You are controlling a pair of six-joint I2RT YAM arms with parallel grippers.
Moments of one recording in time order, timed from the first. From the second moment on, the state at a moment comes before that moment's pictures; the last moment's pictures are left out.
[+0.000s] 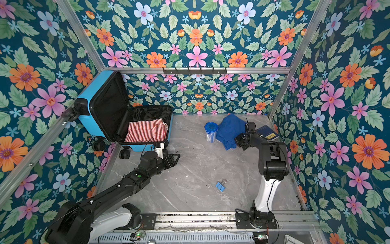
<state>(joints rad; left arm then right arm) -0.54 1.09 0.47 0.16 0.14 -0.78 -0.04 1.91 1.23 -0.33 -0.28 0.89</state>
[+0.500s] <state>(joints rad) -0.54 1.16 0.52 0.16 0.14 -0.75 -0.04 1.53 0.90 -0.43 -0.21 0.87</state>
